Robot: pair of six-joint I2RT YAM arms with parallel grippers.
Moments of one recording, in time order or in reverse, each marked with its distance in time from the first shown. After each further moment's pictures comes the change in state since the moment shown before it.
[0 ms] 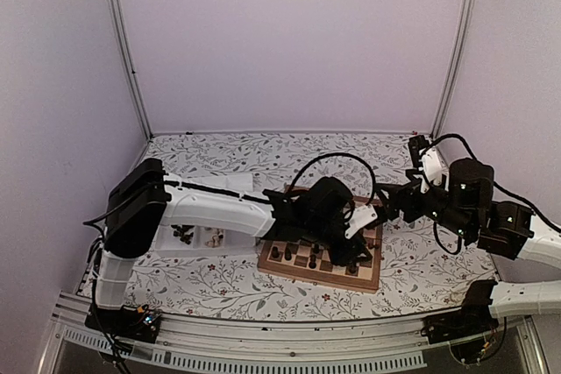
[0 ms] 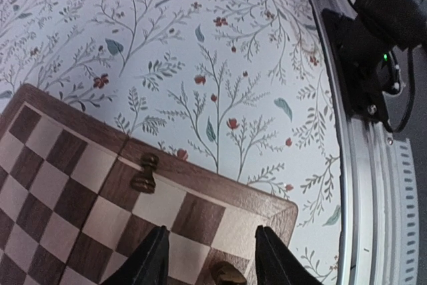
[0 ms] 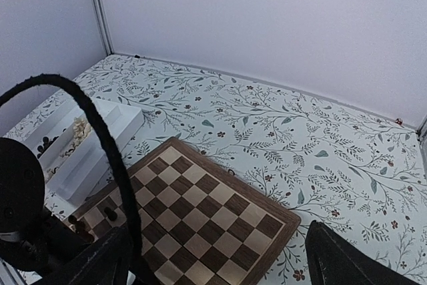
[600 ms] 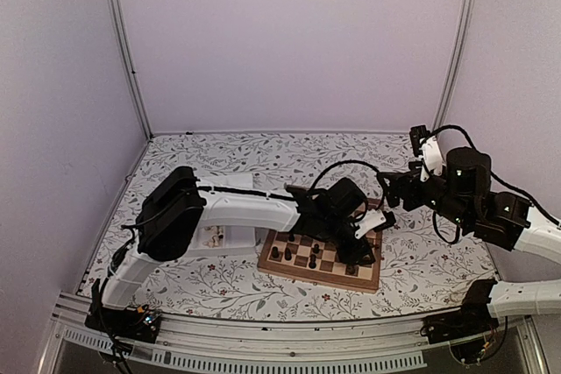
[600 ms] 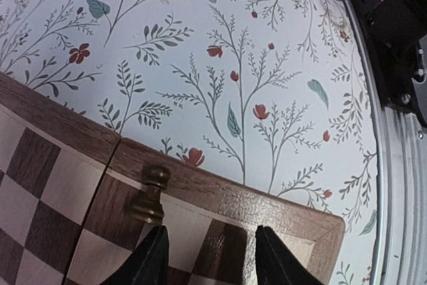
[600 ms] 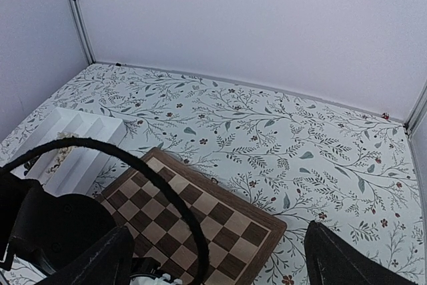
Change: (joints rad) left arm 0.034 0.225 0.316 -0.219 0.071 0.032; right arm -0.078 0.050 0.053 -0.006 -0.003 0.015
